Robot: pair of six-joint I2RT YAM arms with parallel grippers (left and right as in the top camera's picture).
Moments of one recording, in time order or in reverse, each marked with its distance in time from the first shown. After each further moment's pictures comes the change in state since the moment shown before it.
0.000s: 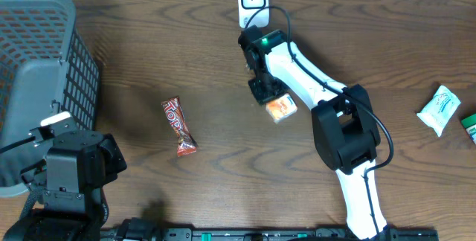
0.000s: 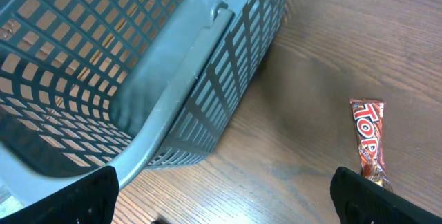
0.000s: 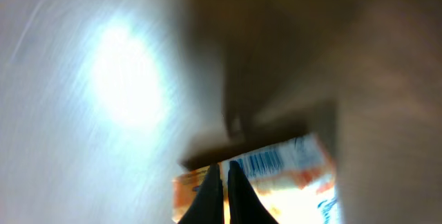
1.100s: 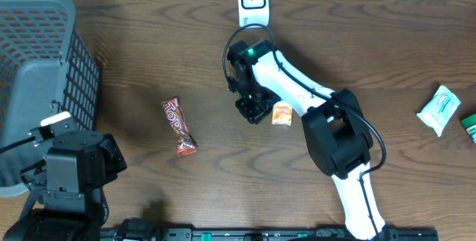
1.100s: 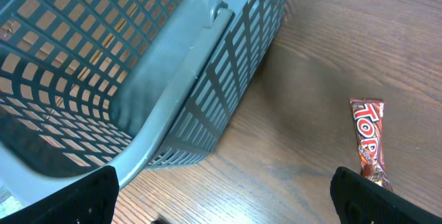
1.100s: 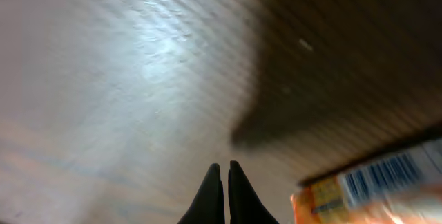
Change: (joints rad) left arm 0.000 0.000 0.000 0.000 0.000 0.000; right arm 0.069 0.000 -0.071 -0.017 -0.160 -0.108
